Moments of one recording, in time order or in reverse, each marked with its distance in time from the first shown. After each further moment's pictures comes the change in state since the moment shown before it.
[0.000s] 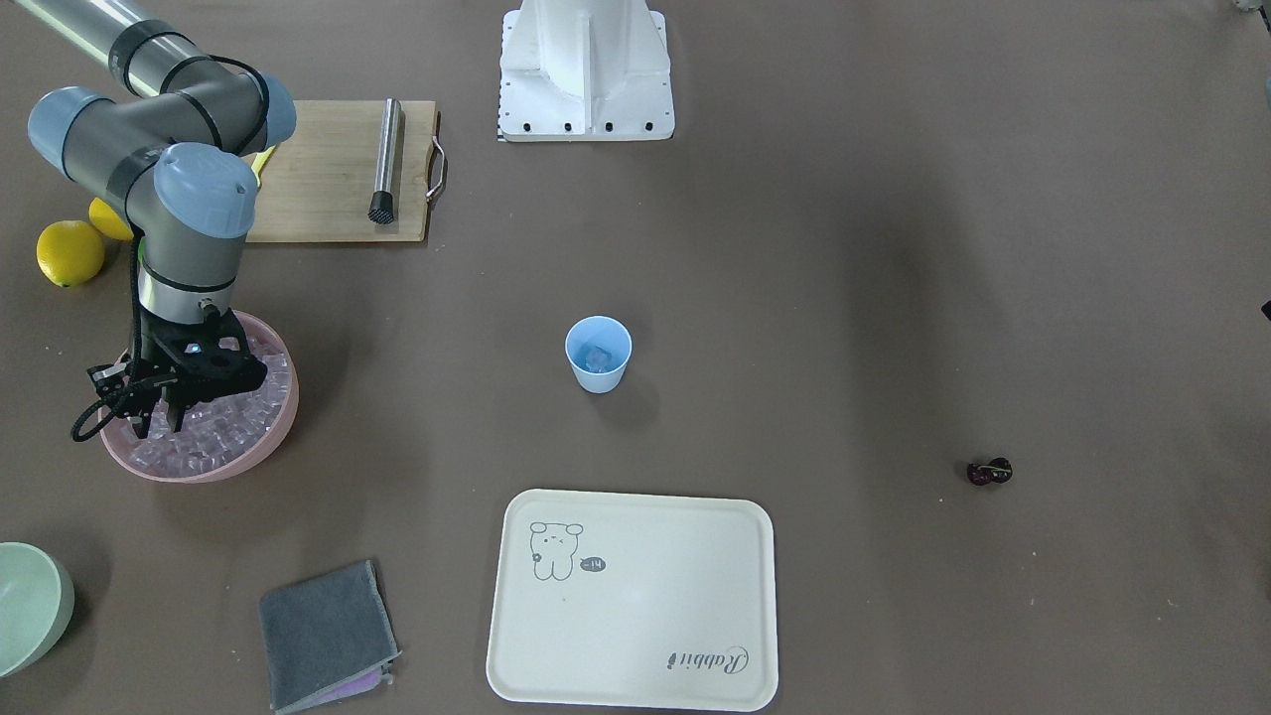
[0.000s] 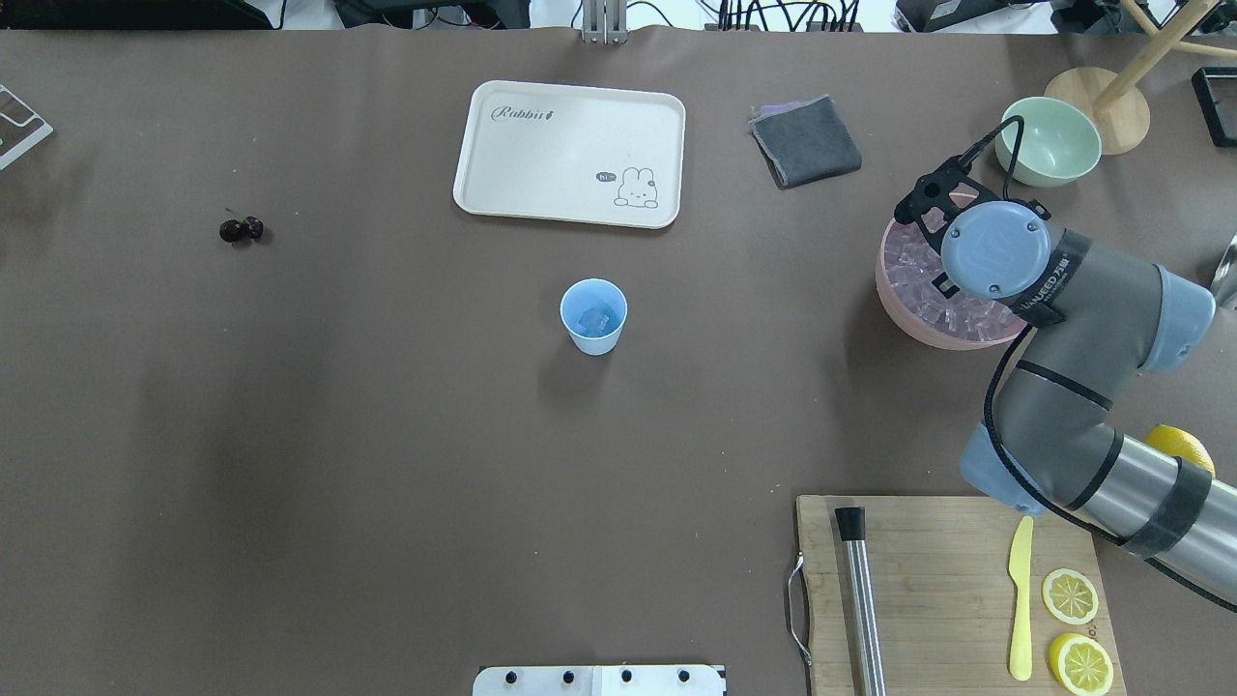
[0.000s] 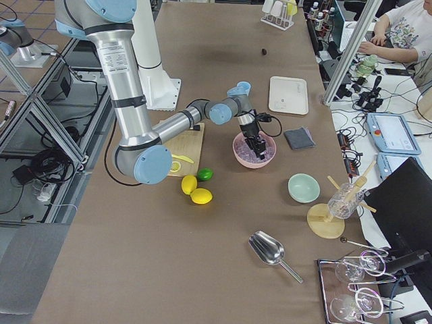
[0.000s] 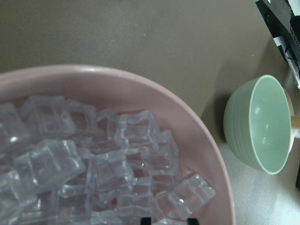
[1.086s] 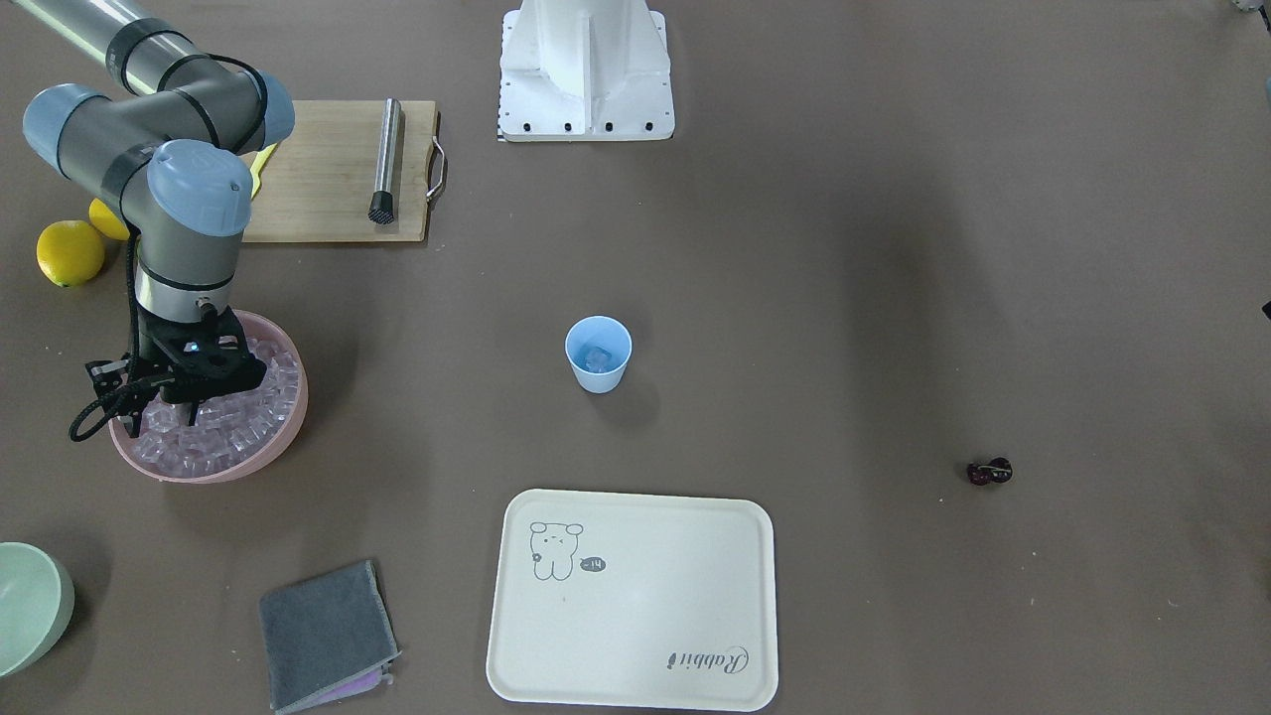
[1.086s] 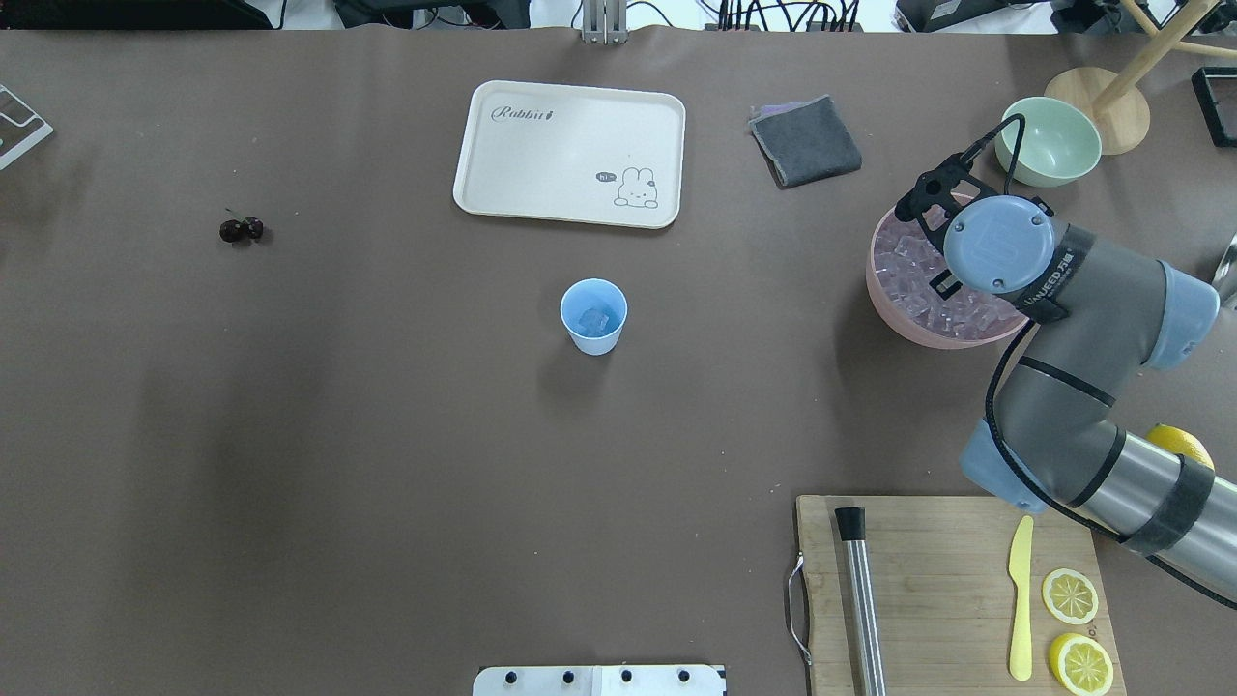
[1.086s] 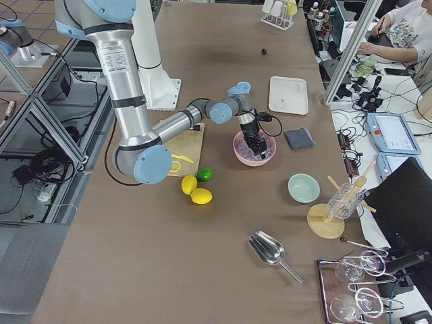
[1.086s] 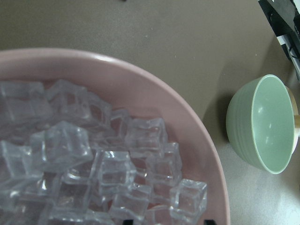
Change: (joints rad) left arm -0.001 -0.001 0.000 0.001 -0.001 0.000; right arm 0.006 0.001 0.005 -0.003 0.019 -0.002
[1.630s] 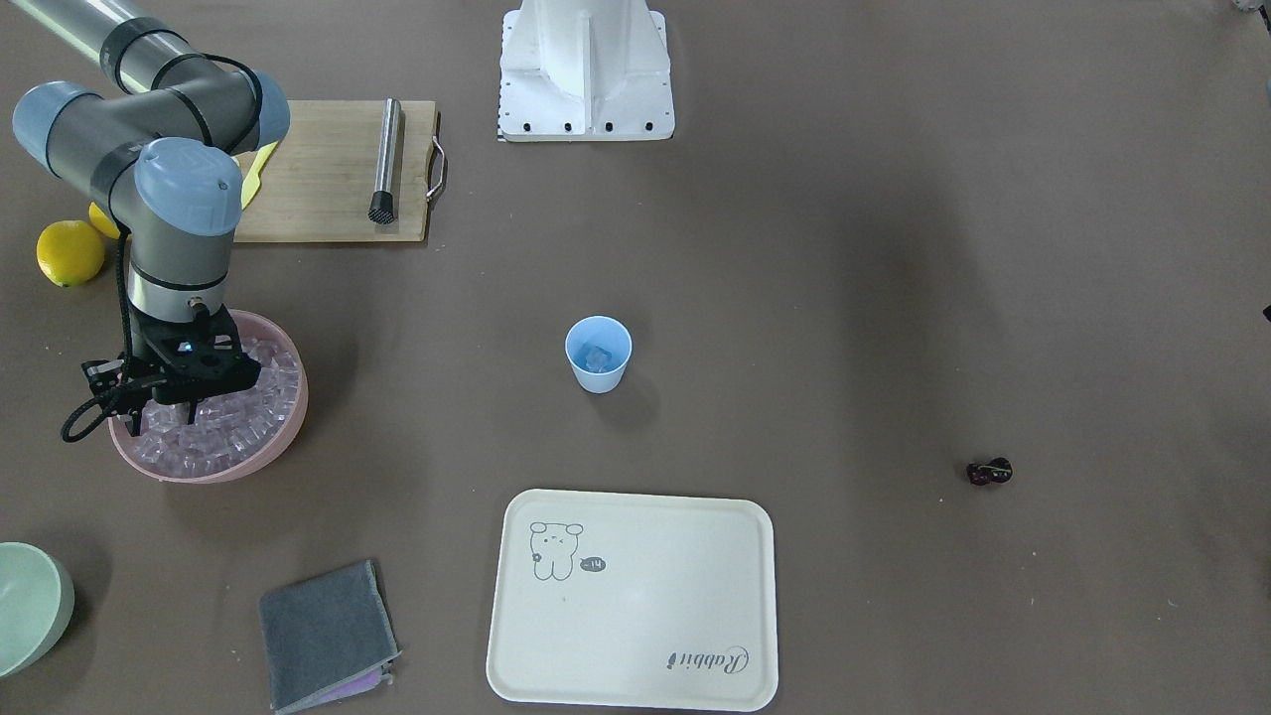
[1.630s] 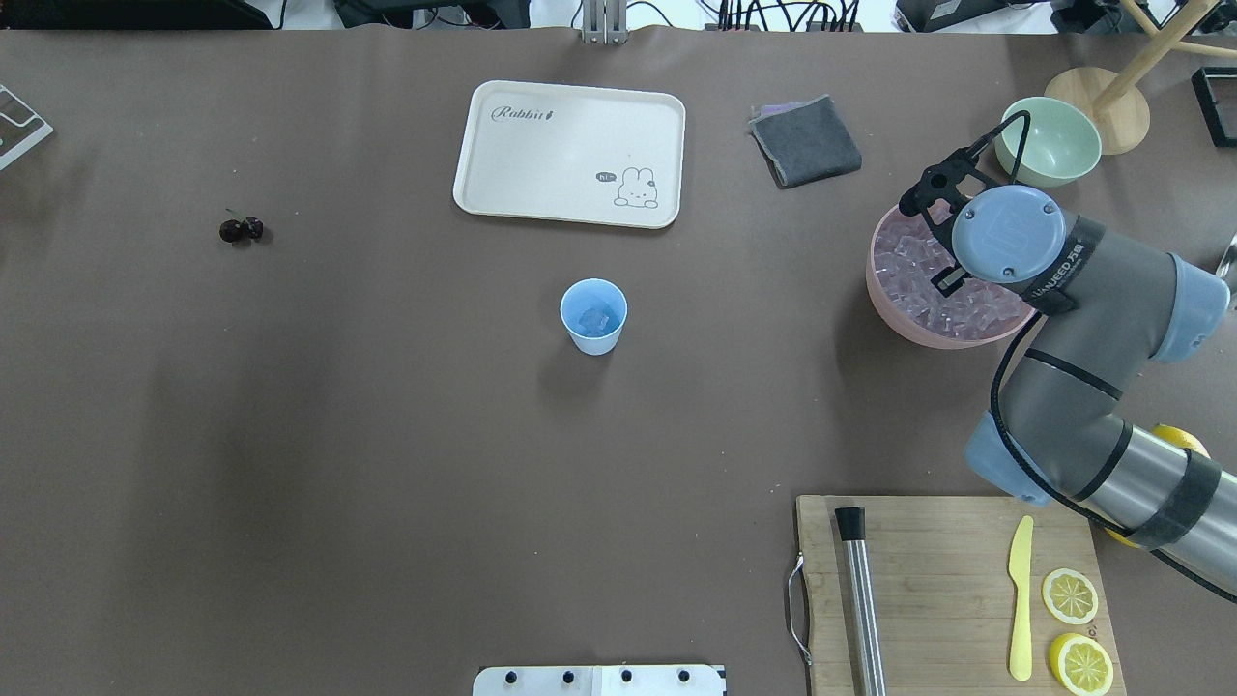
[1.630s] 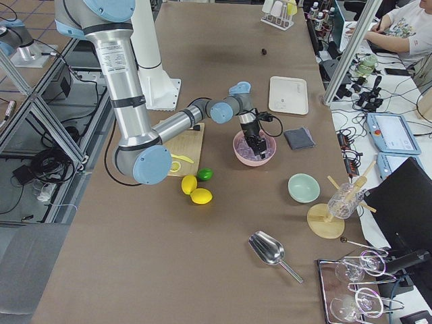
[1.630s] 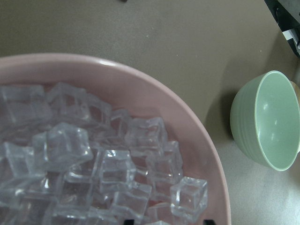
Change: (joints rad) left arm 0.000 -0.013 -0.003 0.021 0.000 0.001; right arm 0.015 0.000 0.007 0.001 0.045 0.005
